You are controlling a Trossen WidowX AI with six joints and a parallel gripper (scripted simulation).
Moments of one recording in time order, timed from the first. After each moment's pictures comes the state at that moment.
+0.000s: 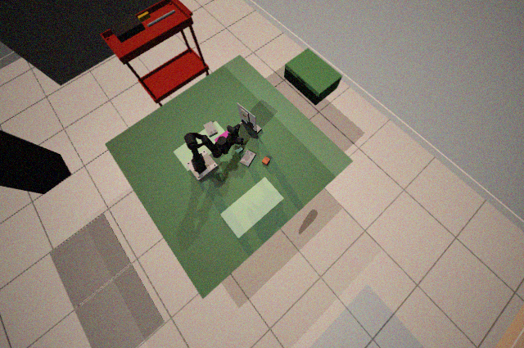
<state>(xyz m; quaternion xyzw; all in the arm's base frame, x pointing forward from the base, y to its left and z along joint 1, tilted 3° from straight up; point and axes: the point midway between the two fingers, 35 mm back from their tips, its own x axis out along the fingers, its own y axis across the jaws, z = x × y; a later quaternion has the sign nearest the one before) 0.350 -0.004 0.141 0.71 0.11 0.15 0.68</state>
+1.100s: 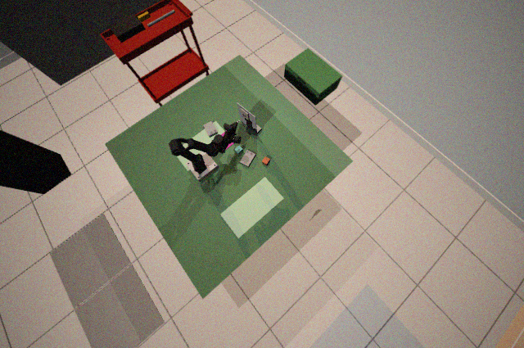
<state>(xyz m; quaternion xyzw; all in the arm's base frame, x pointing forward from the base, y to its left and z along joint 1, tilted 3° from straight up) 0.335 -0.004 0.182 0.71 0.12 0.14 0.68</state>
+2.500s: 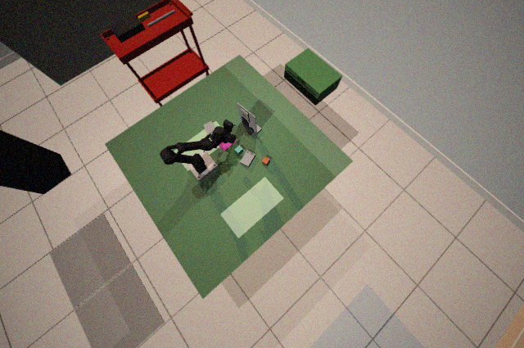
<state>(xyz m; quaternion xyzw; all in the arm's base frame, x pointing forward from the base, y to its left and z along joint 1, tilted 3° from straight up) 0.320 0.034 0.136 0.73 0.25 -0.03 0.64</state>
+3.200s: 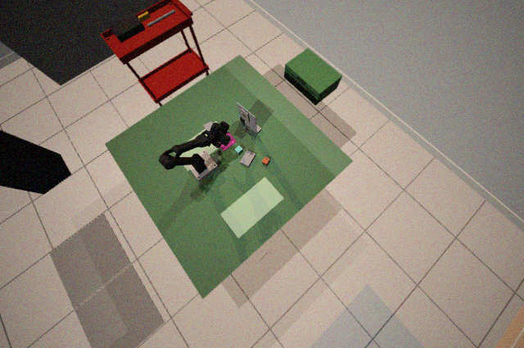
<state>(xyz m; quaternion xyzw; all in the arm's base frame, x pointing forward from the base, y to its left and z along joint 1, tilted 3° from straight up) 0.275 0.055 0.094 0.66 0.36 -0.17 0.64</state>
